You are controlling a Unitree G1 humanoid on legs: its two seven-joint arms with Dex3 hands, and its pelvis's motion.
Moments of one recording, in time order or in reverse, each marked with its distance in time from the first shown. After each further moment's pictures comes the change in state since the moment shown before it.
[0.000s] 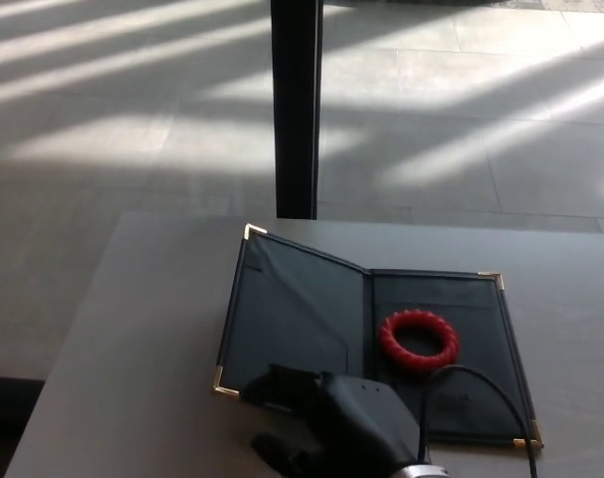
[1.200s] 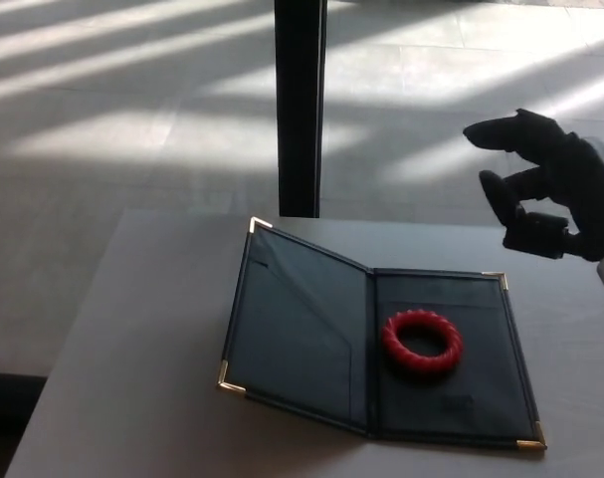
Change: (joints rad) left_arm -0.007 0.031 -0.021 0.030 0.007 0.001 0.009; right_arm -0.128 -0.155 -0.824 -0.096 0.138 0.020 0.373
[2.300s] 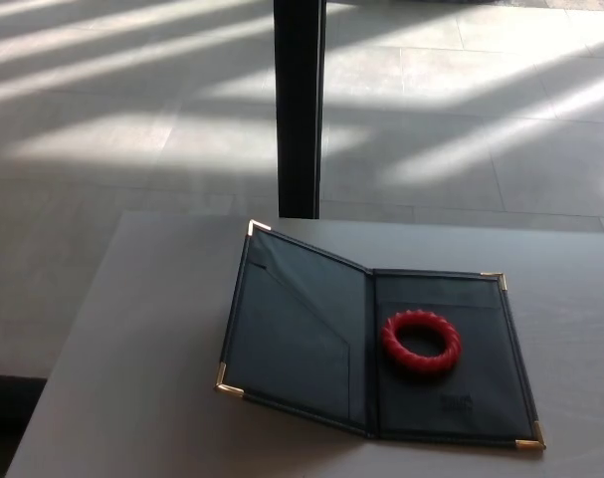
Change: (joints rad) left_arm 0.007 -0.003 0.010 0.000 -0.005 0.000 0.000; right_arm 0.436 -0.122 -0.968 0.222 0.239 -0.038 0.042
